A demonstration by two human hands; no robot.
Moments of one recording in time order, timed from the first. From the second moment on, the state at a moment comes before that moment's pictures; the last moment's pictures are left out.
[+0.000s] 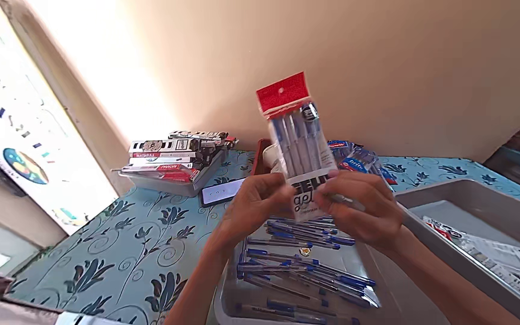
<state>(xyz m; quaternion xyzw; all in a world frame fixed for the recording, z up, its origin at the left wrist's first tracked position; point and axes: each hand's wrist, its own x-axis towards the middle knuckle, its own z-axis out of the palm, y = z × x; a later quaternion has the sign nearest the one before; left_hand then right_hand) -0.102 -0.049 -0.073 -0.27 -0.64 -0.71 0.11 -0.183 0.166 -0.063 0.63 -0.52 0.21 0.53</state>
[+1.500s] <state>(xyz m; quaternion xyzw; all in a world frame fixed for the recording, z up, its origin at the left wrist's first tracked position) -0.127 -0.044 -0.090 -0.07 -0.69 -0.68 0.26 -0.192 0.158 -0.068 0.32 -0.74 0.56 -0.17</state>
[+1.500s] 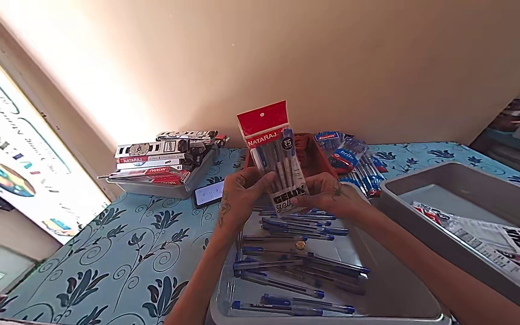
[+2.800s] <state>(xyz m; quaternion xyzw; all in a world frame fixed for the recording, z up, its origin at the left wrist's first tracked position) -0.124 -0.043 -0.090 -0.13 -0.49 -0.84 0.22 -0.179 0.158 -0.075 0.41 -0.77 0.46 -0.19</state>
